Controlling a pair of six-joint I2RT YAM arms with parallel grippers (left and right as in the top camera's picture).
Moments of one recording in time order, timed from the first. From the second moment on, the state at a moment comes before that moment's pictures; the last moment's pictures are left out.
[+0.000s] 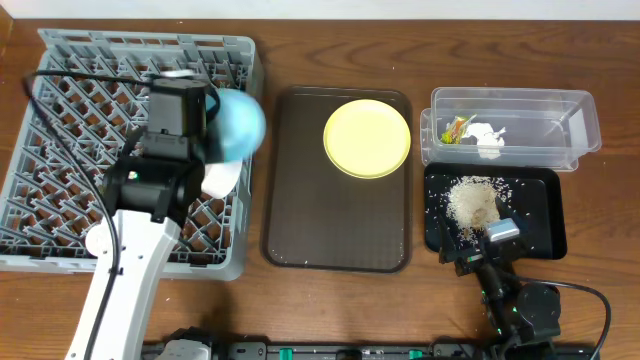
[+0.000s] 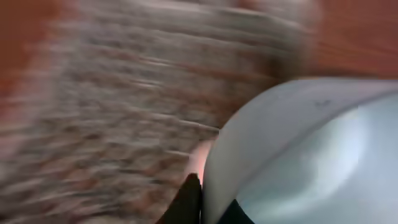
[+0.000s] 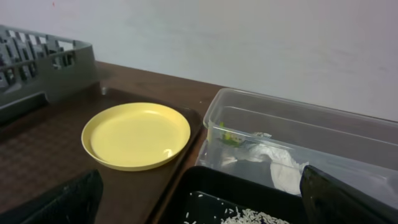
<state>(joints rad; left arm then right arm) -0.16 1.27 1.26 -0.84 -0.45 -0.22 0.18 0.01 0.01 -0.06 -0.09 -0.08</state>
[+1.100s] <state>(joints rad) -0.17 1.77 1.23 -0.73 -1.27 -0.17 0.18 0.01 0.01 -0.06 -0.09 -0.08</state>
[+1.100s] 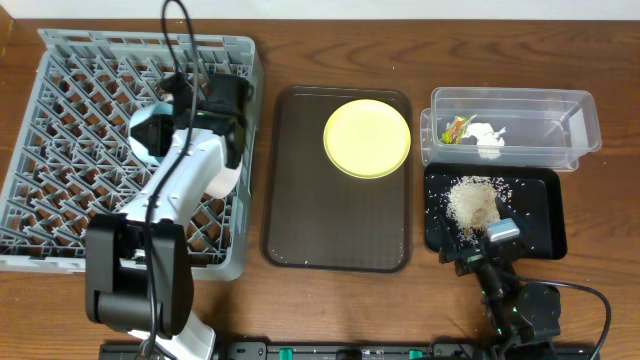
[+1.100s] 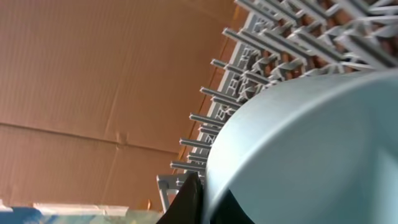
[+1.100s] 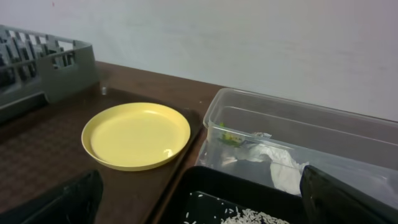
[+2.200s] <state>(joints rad) -0.42 1.48 1.23 -0.75 -0.16 -0.38 0.18 0.01 0.01 -0.06 -0.09 -0.08</state>
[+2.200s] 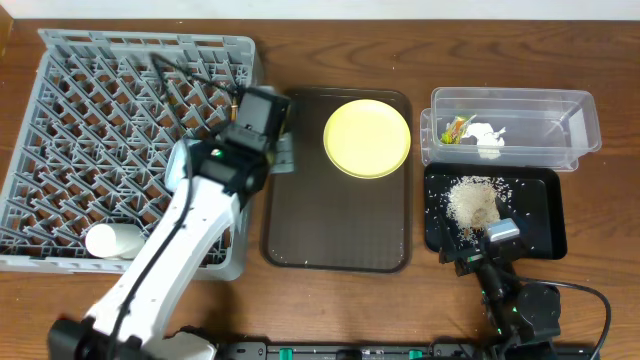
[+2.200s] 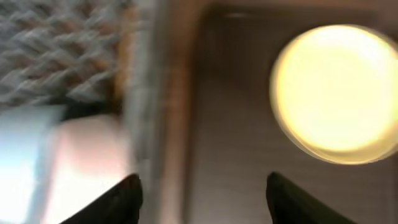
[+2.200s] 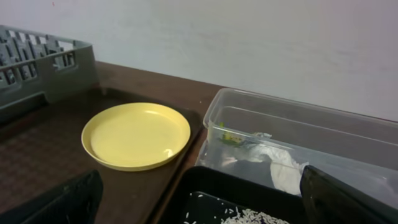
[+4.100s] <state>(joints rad) 0.10 1.66 1.25 -0.33 1.09 -0.43 0.18 0.01 0.01 -0.06 -0.09 -0.08</state>
